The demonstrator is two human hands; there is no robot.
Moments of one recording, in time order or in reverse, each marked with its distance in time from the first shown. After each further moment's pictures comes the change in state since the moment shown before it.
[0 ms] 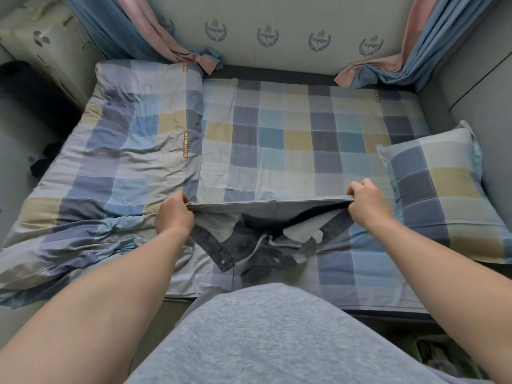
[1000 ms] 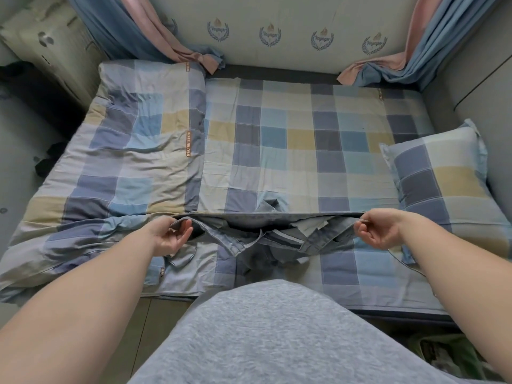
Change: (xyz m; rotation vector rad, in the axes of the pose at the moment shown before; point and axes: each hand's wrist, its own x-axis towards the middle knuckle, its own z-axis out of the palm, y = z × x) left_hand 0.003 -0.041 -0.023 -1.337 -0.696 -0.974; right_hand 0.002 0.040 0.001 1.165 -0.892 0.953
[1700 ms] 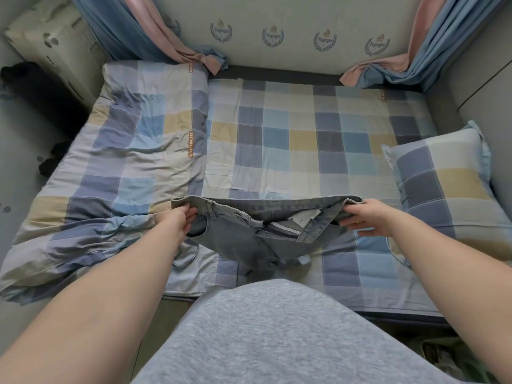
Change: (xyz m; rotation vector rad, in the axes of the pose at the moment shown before) left_hand 0.008 -0.014 0.042 0.176 0.183 0.444; right_hand 0.005 -0.005 0.024 -0.509 0.239 -0.441
